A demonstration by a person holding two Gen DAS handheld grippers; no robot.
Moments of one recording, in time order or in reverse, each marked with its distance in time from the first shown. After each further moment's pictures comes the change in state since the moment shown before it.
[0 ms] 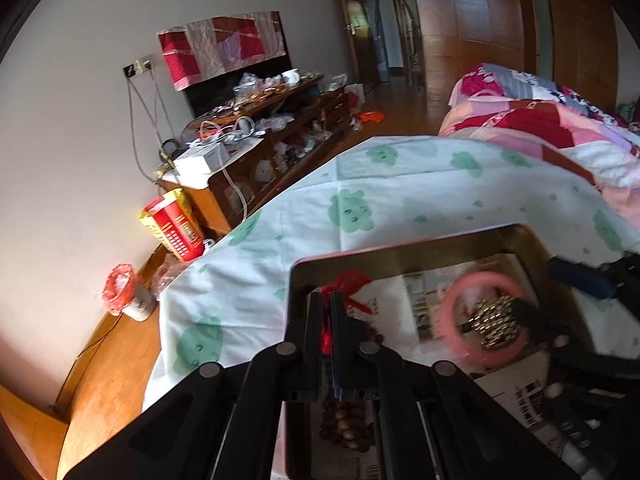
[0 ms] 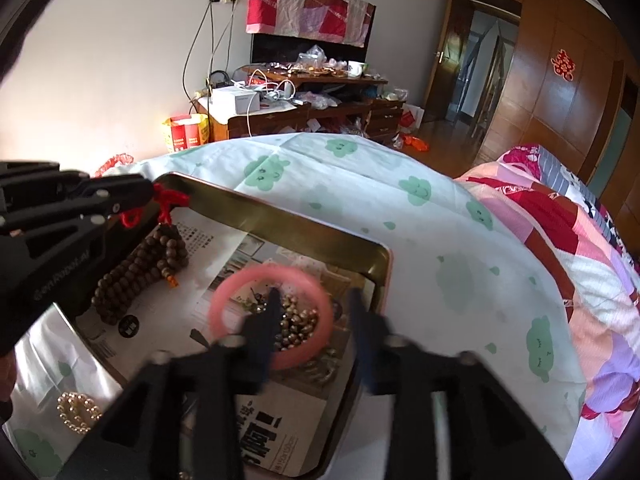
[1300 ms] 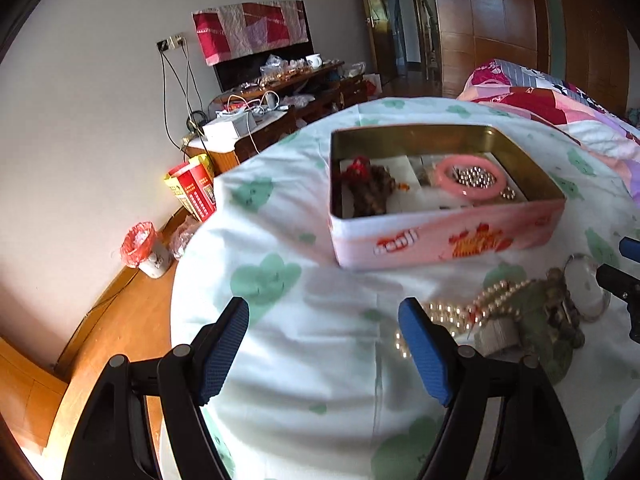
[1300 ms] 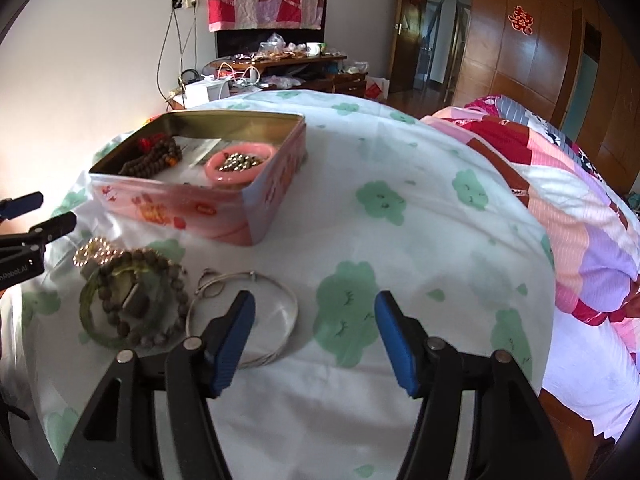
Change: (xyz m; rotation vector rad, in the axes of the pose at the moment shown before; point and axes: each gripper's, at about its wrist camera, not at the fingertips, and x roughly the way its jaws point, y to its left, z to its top) left arm -0.076 0.013 -0.126 -0.053 0.035 0.029; right arm -0.076 -0.030 -0.112 0.133 0.050 -0.033
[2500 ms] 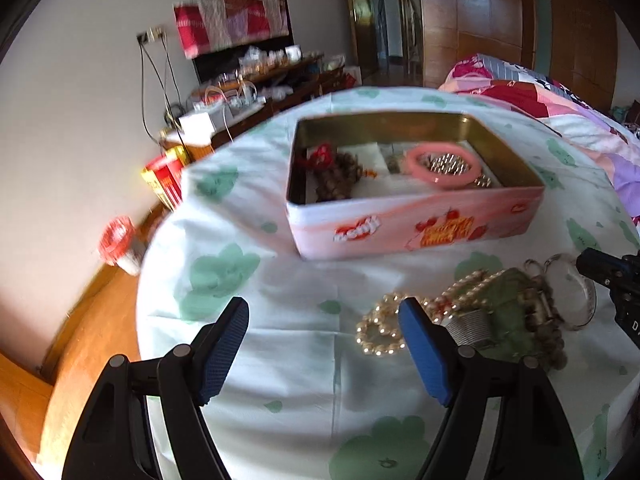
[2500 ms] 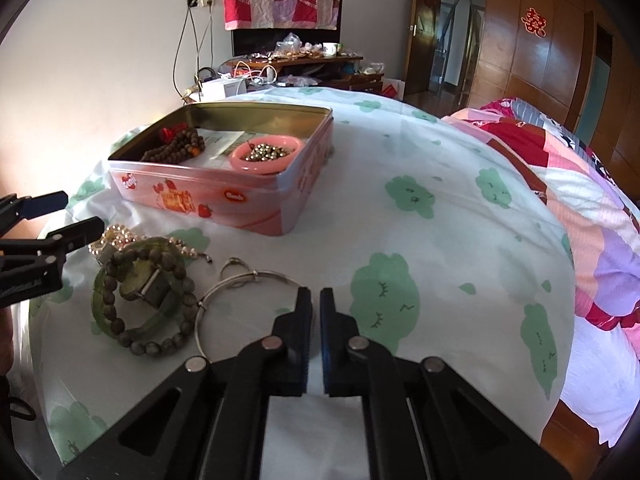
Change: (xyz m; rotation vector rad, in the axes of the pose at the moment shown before) left arm 0.011 -0.009 -0.003 -0.001 0.037 -0.097; right arm 0.003 0.010 -0.008 -0.016 -0.005 0.049
